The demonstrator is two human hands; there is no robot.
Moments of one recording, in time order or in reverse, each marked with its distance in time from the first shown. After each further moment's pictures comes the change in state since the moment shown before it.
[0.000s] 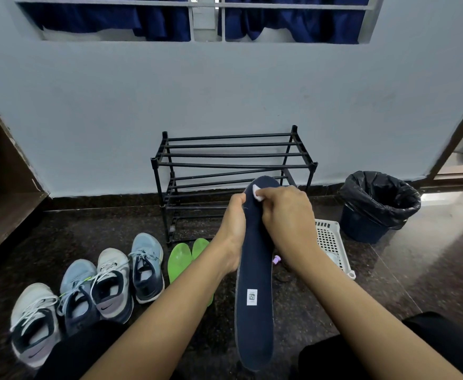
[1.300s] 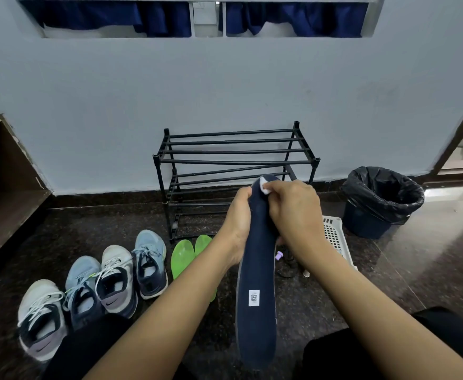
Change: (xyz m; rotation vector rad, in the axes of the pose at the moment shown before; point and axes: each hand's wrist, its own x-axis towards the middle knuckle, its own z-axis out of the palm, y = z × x) left_hand -0.004 0.004 0.007 -0.007 0.002 0.047; right_hand 0.005 0.011 0.004 -0.023 0.016 -0.005
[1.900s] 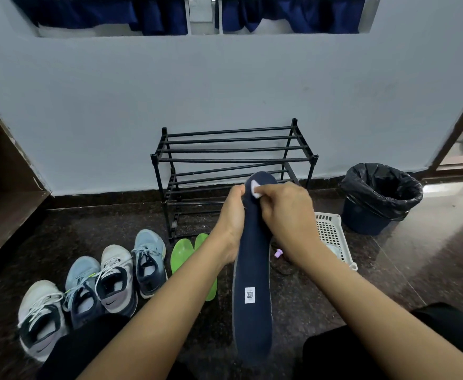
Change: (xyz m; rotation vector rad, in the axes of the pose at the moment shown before) left_hand -0.003 0.003 -0.003 -0.004 0.038 0.004; right_hand -0.005 -0.001 0.004 0.006 0.002 -0.072
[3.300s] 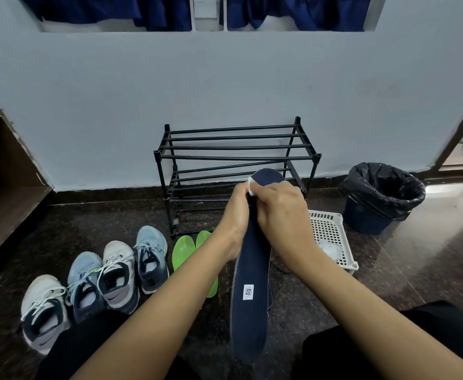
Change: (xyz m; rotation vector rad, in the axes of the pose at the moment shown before) left_hand 0.015 -0.010 -0.010 0.150 -0.011 0.111; right_hand -0.008 -0.010 0.010 -0.029 0.063 -0.136
